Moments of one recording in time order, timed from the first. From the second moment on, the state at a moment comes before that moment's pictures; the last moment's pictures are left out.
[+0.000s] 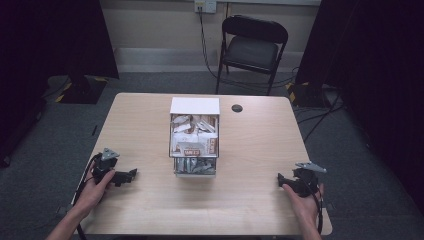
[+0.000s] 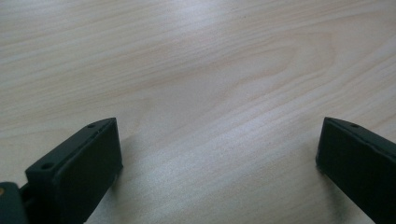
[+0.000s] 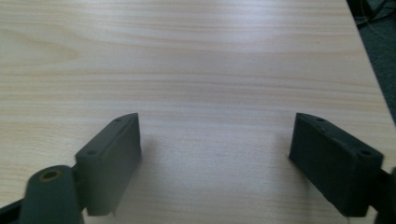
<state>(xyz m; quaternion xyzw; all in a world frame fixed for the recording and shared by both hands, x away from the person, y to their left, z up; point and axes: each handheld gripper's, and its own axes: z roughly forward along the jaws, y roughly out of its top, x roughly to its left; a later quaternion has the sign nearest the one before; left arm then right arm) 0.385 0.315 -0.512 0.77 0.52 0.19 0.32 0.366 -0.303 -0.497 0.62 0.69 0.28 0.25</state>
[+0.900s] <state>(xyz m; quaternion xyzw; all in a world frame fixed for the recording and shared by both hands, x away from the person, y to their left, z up) 0.385 0.315 -0.513 0.77 0.52 0.19 0.32 0.362 -0.293 -0.470 0.59 0.70 0.33 0.23</state>
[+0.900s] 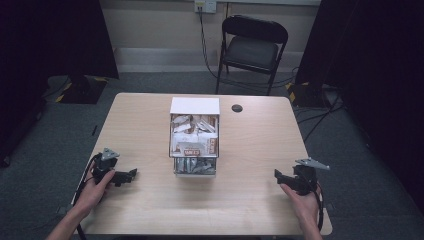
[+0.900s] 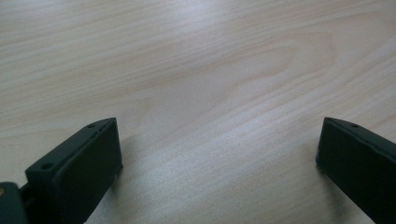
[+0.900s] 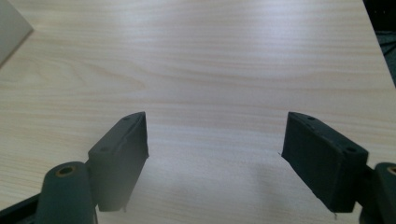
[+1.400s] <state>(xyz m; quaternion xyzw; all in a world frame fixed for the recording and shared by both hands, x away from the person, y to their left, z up) 0.385 0.315 -0.513 0.77 0.52 0.19 0.32 0.359 -0.278 -0.440 0.56 0.71 0.37 0.21</state>
